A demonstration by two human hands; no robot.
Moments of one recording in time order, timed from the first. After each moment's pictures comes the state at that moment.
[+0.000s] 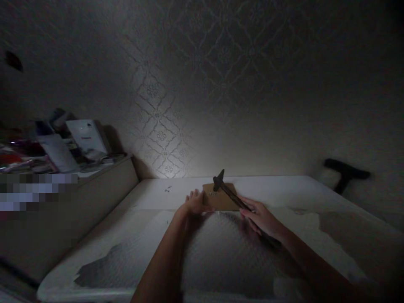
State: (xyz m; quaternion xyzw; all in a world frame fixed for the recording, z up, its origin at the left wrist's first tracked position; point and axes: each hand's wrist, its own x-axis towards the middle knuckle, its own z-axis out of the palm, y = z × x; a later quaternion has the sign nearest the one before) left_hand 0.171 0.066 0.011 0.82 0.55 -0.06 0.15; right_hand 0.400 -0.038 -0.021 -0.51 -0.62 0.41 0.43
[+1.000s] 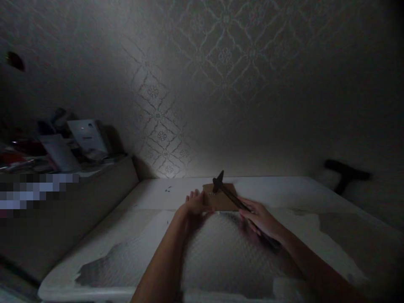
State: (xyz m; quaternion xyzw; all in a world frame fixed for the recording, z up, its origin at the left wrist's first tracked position) left_hand 0.171 0.065 0.010 0.81 0.56 -0.06 0.15; right_hand 0.399 -0.037 -0.021 -0.51 -0.61 0.42 0.43
